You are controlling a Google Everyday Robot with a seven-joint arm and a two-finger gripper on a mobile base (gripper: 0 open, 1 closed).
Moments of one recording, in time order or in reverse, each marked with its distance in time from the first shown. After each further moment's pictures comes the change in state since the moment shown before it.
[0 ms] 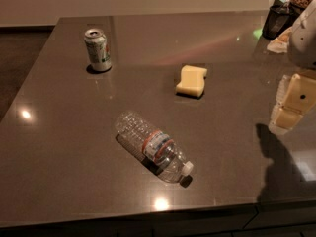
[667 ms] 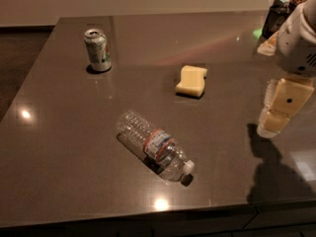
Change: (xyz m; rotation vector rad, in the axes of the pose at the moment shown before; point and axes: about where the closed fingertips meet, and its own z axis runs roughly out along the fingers) arm -0.016 0.007 0.007 0.004 0.003 -0.014
